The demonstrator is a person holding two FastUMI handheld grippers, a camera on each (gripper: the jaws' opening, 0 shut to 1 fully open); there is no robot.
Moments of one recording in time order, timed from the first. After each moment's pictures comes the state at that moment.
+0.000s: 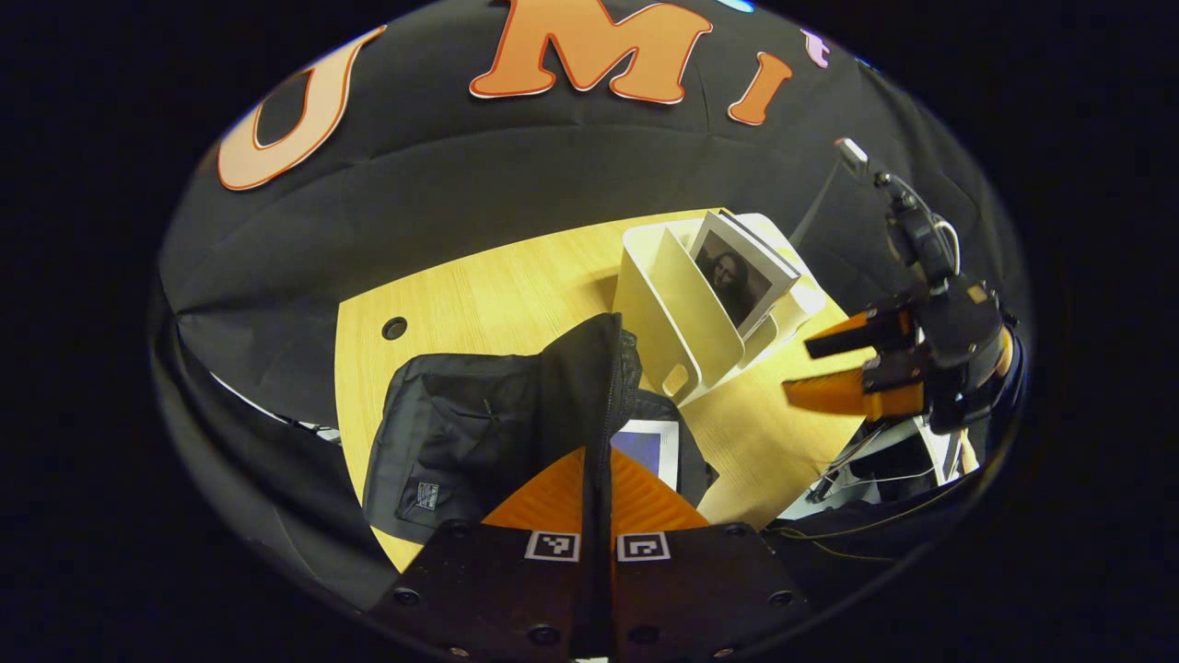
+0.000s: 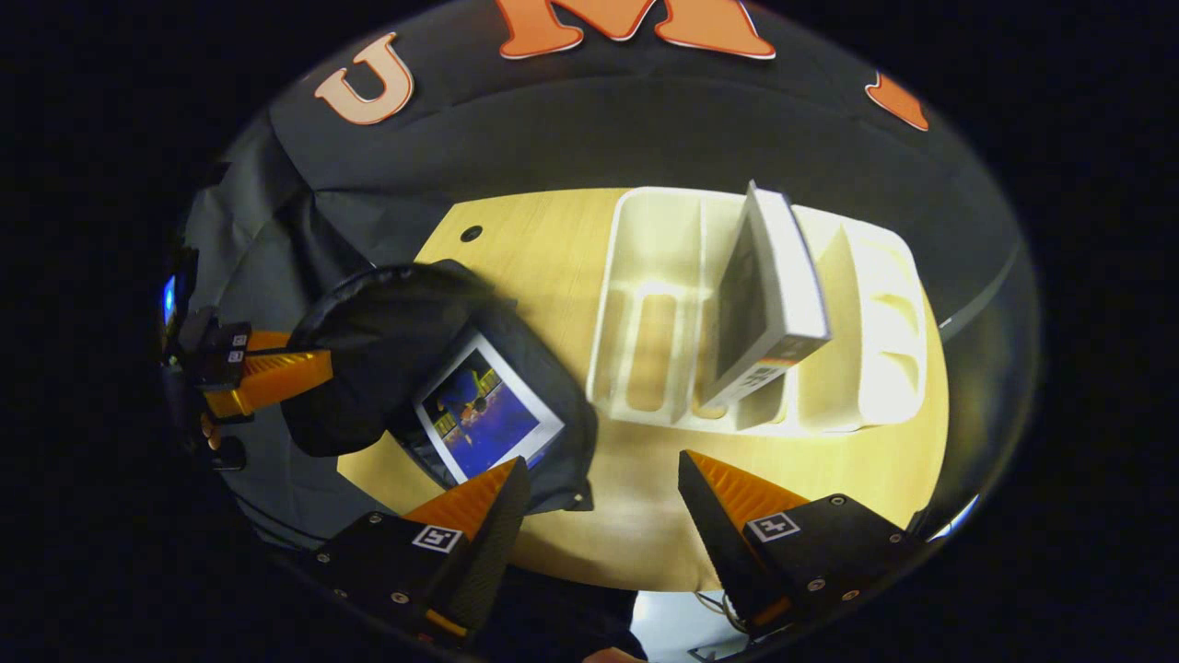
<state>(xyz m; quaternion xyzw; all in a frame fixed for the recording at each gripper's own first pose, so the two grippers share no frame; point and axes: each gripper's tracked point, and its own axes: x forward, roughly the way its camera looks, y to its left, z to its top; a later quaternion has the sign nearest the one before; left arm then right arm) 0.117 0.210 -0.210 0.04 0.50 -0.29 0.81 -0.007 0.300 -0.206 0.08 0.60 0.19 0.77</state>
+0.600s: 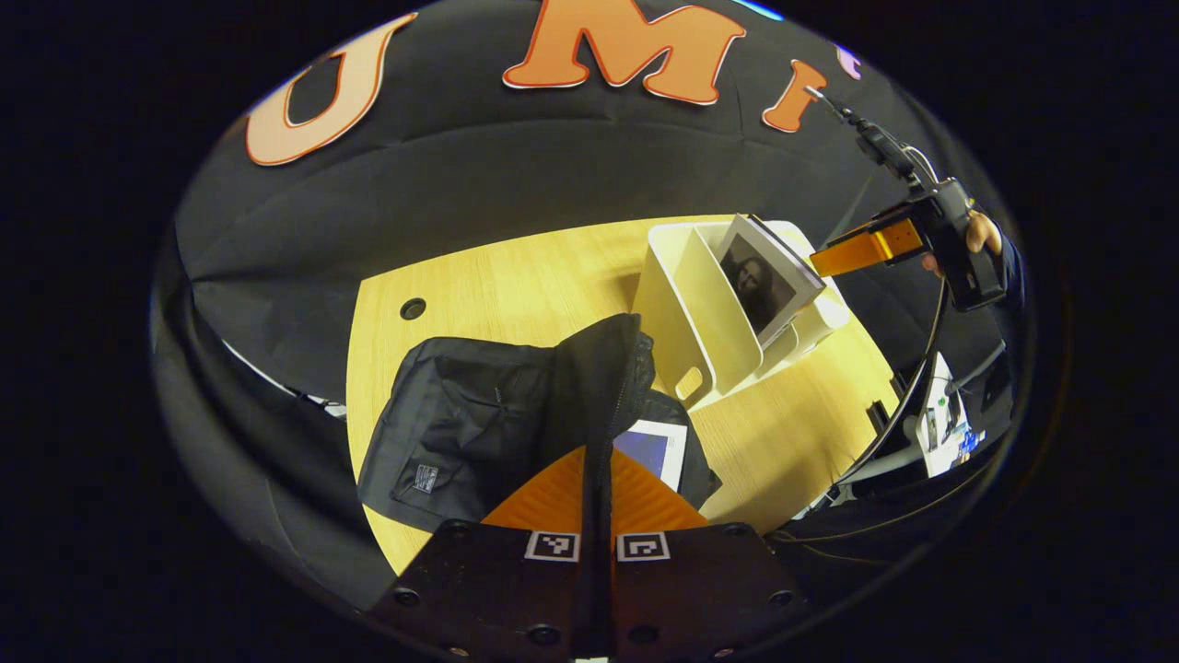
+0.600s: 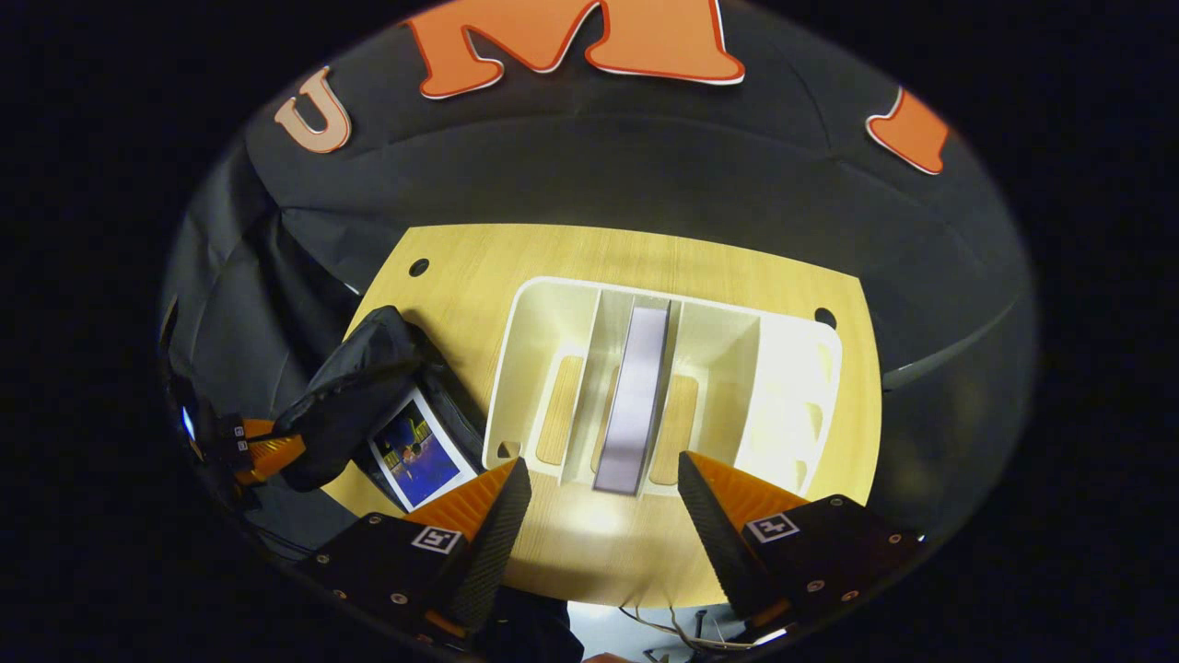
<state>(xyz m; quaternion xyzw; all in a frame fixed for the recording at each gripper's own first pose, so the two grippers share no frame) 0.111 0.211 -0.216 0.01 0.52 -0.24 0.82 0.105 0.234 -0.221 0.04 0.64 0.18 0.75</state>
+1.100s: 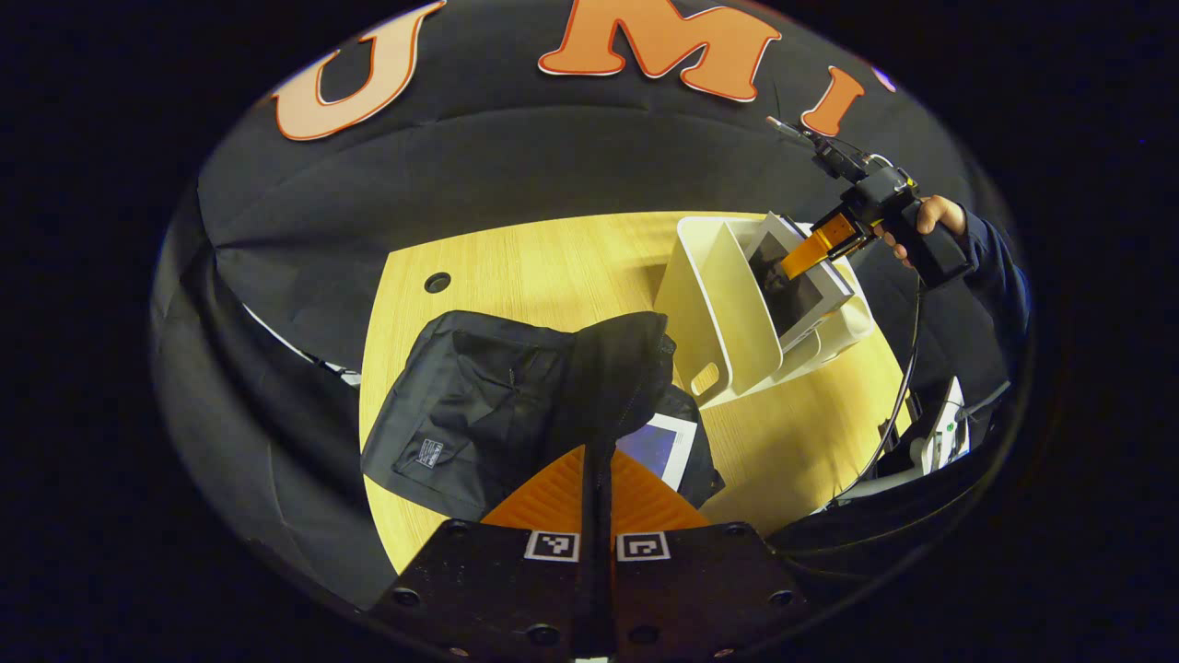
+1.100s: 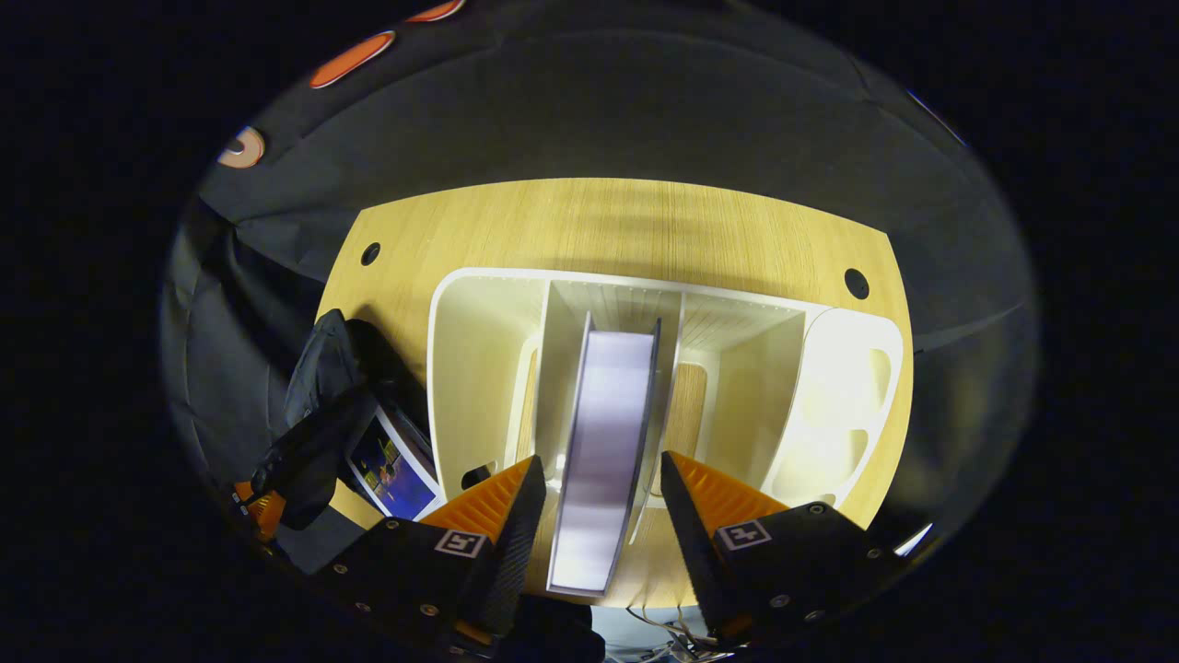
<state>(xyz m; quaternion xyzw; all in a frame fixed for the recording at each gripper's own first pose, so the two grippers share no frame) 0.102 0.211 -0.218 0.00 0.55 -0.18 0.82 0.136 0.242 -0.298 0.06 0.71 0.16 0.69</state>
